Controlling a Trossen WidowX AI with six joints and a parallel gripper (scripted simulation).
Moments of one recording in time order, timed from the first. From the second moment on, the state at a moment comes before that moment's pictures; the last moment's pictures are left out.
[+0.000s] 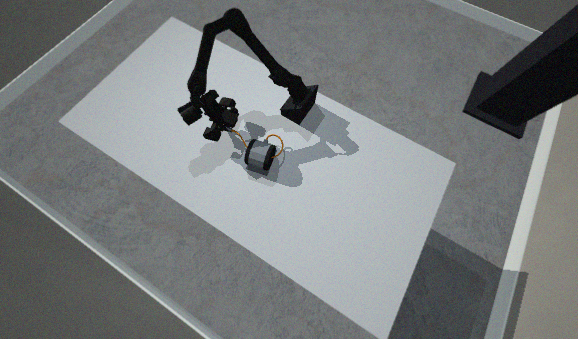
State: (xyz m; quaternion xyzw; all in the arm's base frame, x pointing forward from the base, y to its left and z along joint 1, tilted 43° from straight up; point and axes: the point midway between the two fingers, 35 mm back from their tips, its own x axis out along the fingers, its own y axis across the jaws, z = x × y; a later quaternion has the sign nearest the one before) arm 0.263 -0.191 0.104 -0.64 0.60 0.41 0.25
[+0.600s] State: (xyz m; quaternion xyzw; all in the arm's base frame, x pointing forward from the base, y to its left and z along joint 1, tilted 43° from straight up) arm 0.262 -0.189 0.113 -0.63 0.60 0.42 0.25
